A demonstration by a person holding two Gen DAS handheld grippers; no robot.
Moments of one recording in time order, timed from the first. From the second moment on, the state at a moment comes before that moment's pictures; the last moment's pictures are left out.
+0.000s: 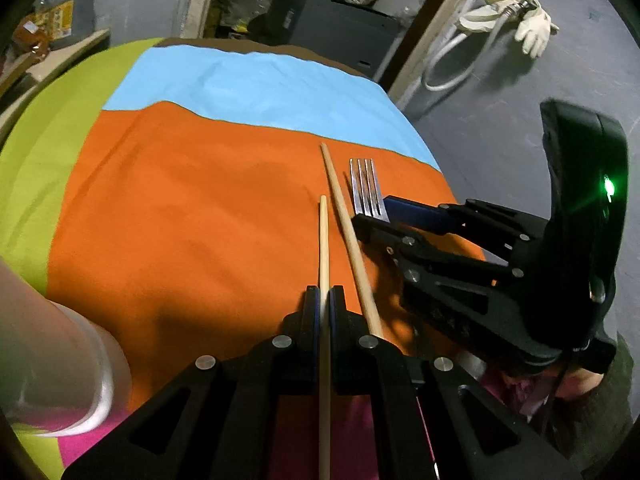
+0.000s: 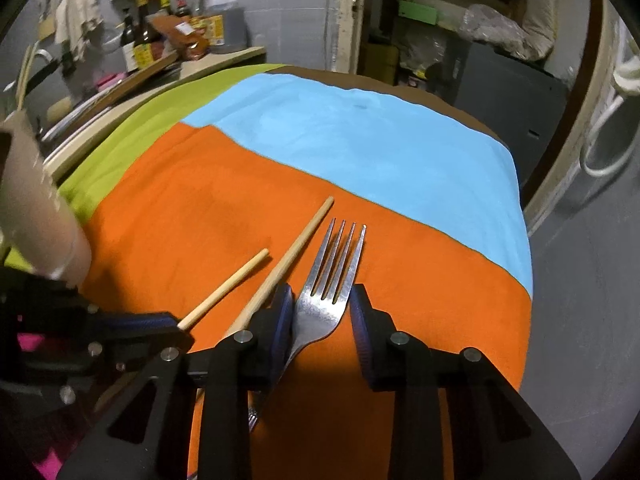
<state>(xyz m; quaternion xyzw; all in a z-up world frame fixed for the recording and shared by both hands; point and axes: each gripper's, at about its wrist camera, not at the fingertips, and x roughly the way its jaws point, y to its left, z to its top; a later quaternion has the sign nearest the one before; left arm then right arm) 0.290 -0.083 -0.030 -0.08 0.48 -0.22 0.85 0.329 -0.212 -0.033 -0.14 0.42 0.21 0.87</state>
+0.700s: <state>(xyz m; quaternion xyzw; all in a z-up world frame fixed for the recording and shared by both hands) 0.288 -0.081 -0.028 -0.05 0.51 -0.24 0.82 0.297 -0.232 -0.033 -0.13 0.45 0.20 0.86</state>
